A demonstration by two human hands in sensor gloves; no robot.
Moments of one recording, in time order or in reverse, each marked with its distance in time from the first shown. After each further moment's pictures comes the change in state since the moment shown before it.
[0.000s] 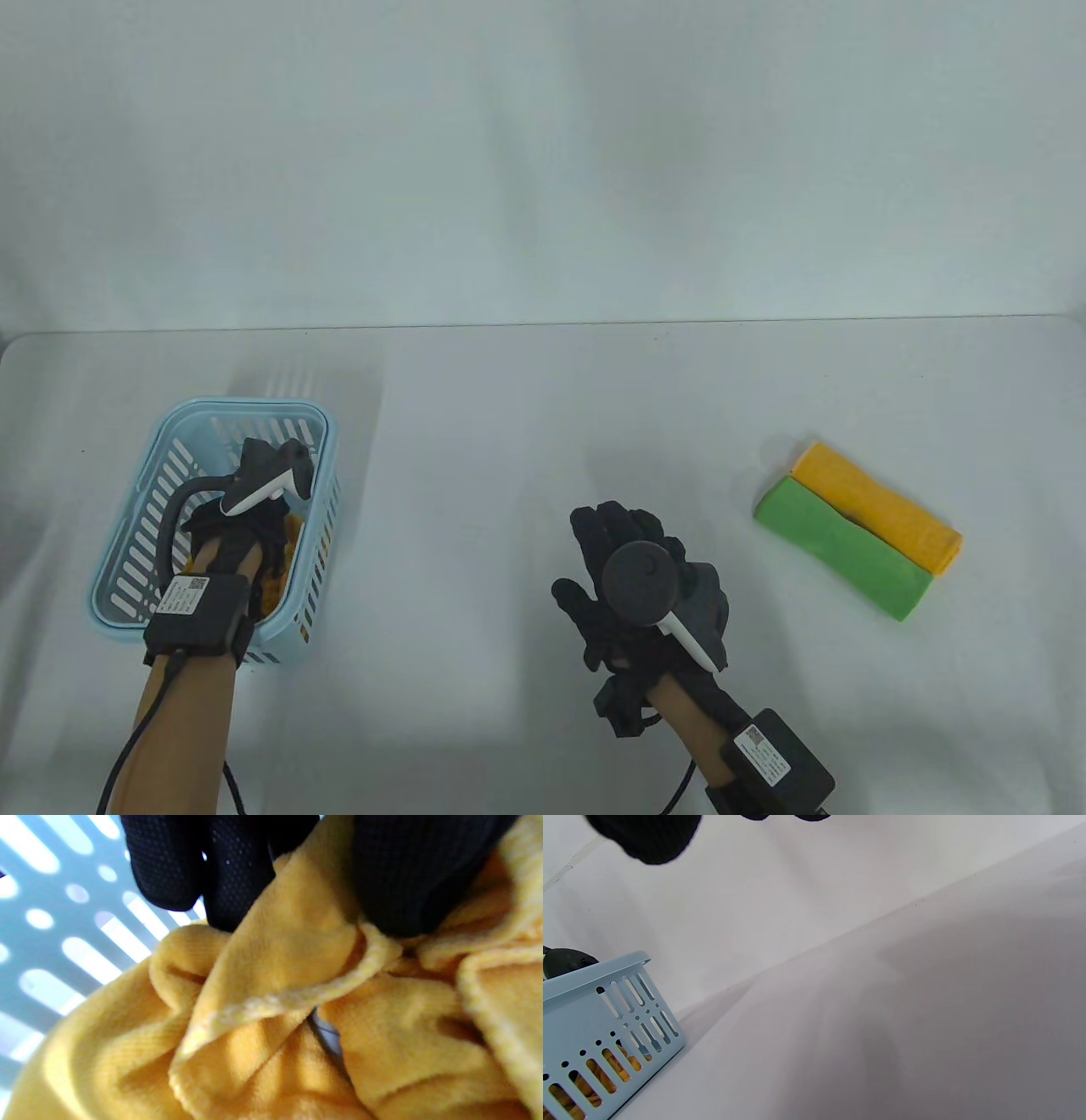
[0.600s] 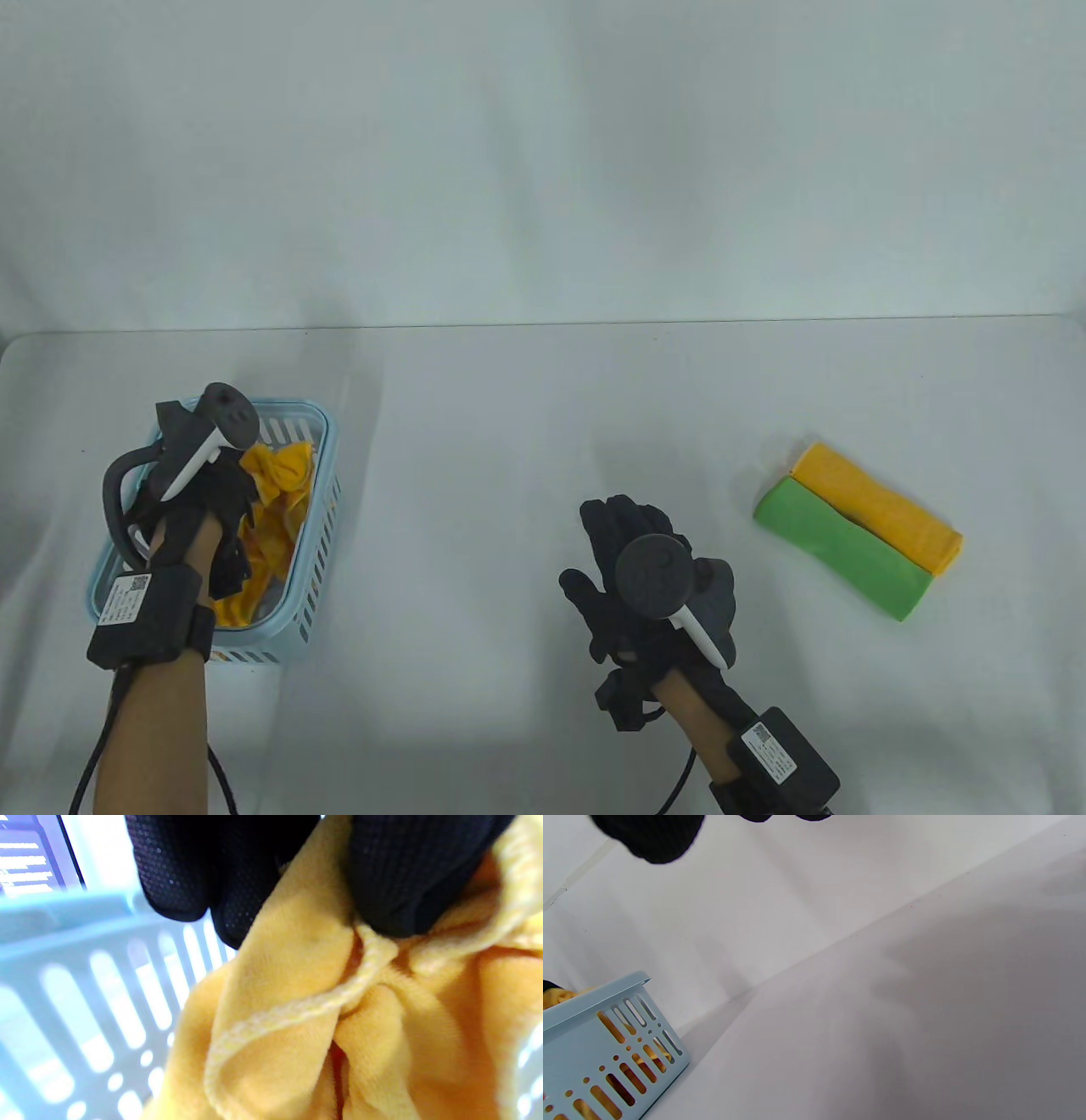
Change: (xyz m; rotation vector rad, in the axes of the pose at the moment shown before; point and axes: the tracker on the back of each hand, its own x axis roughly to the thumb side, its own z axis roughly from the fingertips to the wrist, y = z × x) left_hand -0.058 0.075 0.065 0.310 0.069 0.383; right_hand -0.006 -0.008 -0.002 -0.018 0.021 -0.061
